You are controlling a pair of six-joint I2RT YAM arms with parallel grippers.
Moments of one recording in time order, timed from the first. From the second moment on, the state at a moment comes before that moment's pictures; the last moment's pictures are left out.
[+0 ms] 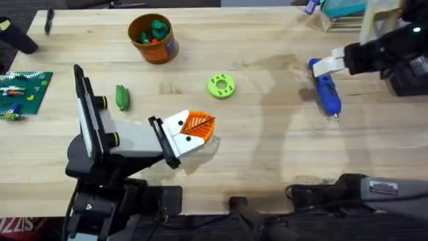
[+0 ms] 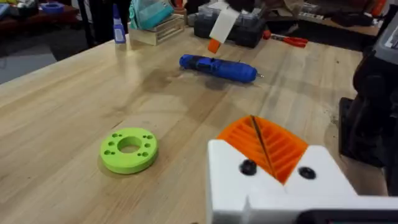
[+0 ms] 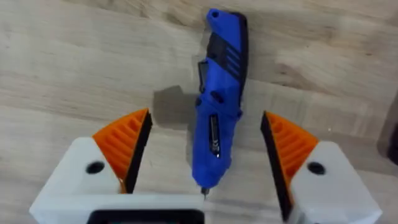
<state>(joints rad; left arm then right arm) -0.12 0.01 0.02 -0.10 0.97 0.02 -0.19 1.45 1.12 -0.87 -0.12 -0.33</state>
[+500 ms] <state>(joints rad) -0.12 0.01 0.02 -0.10 0.97 0.02 -0.19 1.74 1.18 -0.75 -0.08 -0.35</state>
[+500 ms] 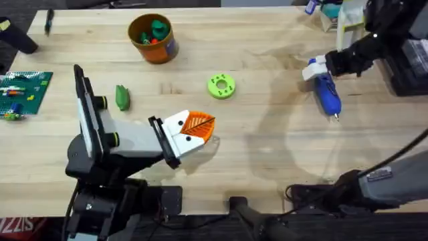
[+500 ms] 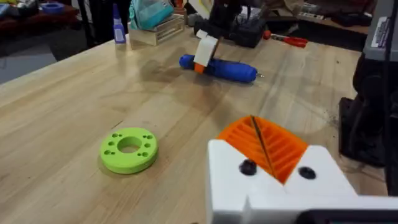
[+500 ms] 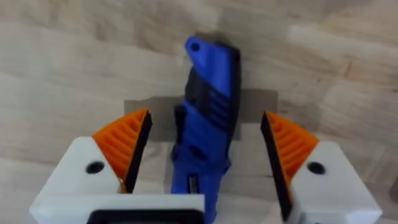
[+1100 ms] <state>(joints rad) -0.12 0.01 0.02 -0.10 0.97 0.02 -0.19 1.81 1.19 -0.72 -0.05 -0.35</state>
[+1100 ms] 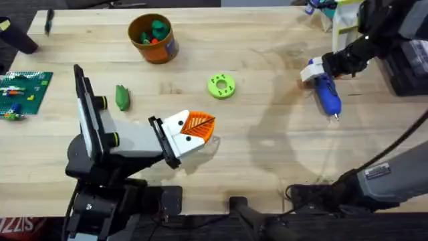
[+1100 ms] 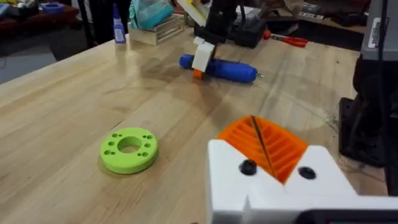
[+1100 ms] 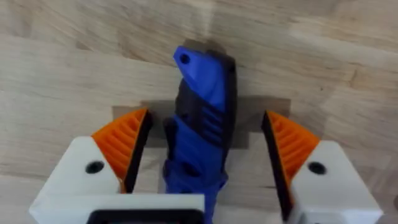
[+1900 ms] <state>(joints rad) -0.12 0.01 0.02 -0.10 0.97 0.02 -0.19 1.84 1.22 -0.72 -0.04 -0.37</state>
